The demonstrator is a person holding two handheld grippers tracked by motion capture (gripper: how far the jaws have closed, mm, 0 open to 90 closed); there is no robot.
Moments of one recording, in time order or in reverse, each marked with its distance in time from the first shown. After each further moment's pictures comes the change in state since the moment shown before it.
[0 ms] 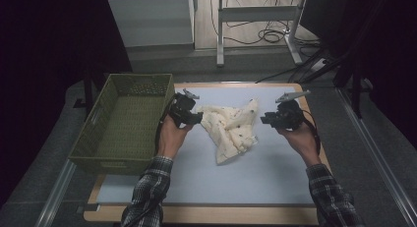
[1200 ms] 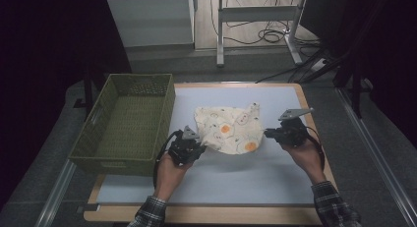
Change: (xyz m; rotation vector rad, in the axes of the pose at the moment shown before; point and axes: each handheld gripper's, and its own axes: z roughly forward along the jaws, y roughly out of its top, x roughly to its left) left arm -0.046 -0.084 -0.020 -0.023 -0.214 0.022; right arm 0.020 -0.036 -0.014 0.003 0.040 -0.045
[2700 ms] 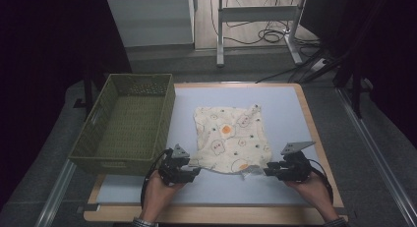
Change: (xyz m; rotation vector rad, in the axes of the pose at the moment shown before) left arm -0.008 -0.055 -0.010 0.035 -0.014 -0.044; right arm 0.049 -0.078 -0.004 0.096 0.165 0.059
